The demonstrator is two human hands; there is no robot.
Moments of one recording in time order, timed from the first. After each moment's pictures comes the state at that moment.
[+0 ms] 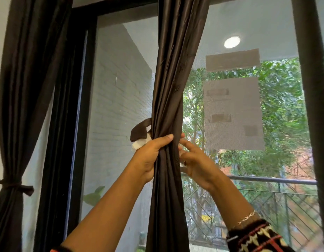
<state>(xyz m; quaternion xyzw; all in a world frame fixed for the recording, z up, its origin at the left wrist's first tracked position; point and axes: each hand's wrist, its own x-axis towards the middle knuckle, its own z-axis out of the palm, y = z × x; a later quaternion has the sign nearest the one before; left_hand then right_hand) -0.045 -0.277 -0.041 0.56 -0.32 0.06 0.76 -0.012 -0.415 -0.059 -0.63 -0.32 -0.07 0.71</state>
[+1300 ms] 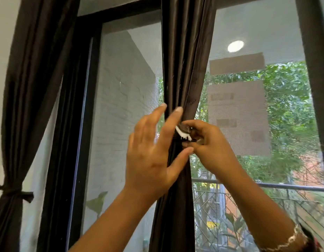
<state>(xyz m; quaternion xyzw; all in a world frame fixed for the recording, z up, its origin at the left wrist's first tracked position) -0.075 -0.274 -0.054 0.61 -0.28 0.72 0.18 -0.076 -0.408 -0.020 -0.75 -0.30 -0.41 0.43</state>
